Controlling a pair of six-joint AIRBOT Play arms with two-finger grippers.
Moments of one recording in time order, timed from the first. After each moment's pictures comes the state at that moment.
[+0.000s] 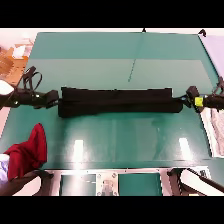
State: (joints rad) left arm 0.10 -1.15 0.93 0.96 -1.06 -1.42; right arm -0.46 -1.18 0.87 -0.86 0.96 1.55
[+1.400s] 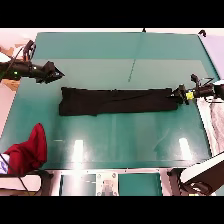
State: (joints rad) left arm 0.17 -1.53 1.41 0.76 -1.17 -1.28; right arm -0.51 -1.94 1.47 -0.83 1.38 1.20
